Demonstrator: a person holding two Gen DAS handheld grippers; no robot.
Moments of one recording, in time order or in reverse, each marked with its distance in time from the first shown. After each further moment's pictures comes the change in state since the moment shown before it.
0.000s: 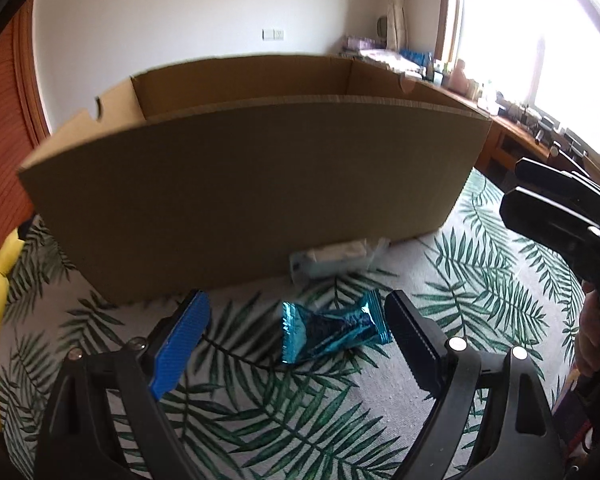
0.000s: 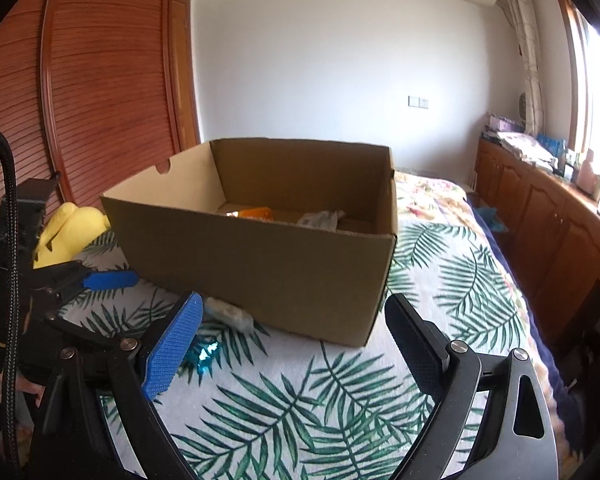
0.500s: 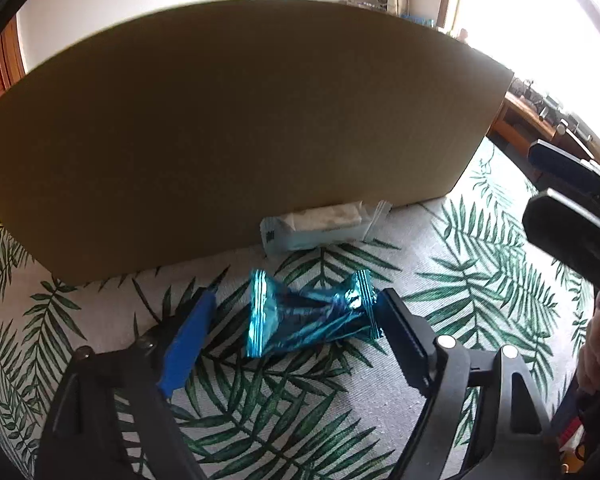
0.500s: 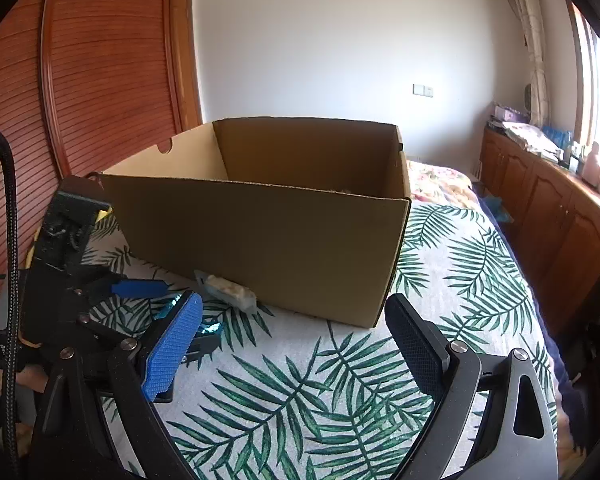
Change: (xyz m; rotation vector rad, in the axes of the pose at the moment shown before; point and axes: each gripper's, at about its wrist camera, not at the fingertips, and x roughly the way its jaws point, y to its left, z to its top) left arm 0.032 -0.017 0.004 0.002 0.133 -0.003; right arm 0.007 0.006 -0.013 -0.007 0.039 0.017
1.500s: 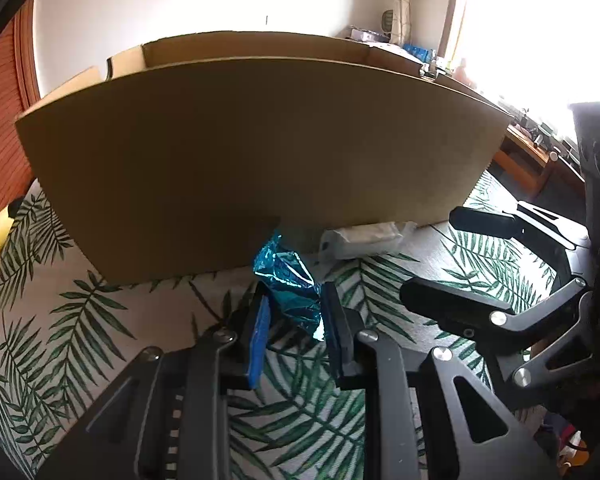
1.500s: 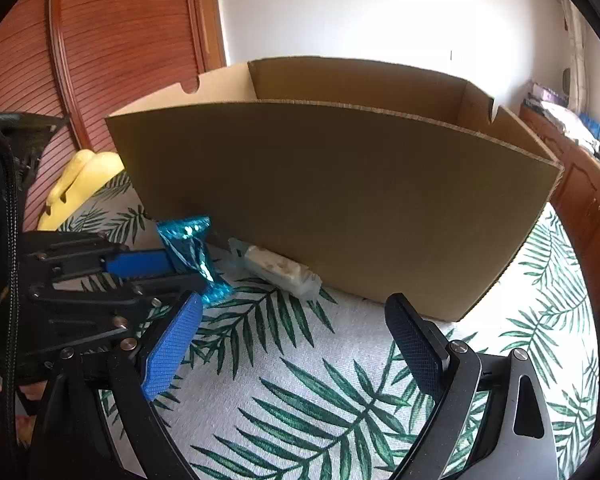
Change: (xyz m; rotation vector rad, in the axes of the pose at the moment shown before) left arm -0.036 0.053 -0.010 -0.059 -0.093 -0.043; right arm 0.068 0.031 -0.002 -0.035 0.172 0.099
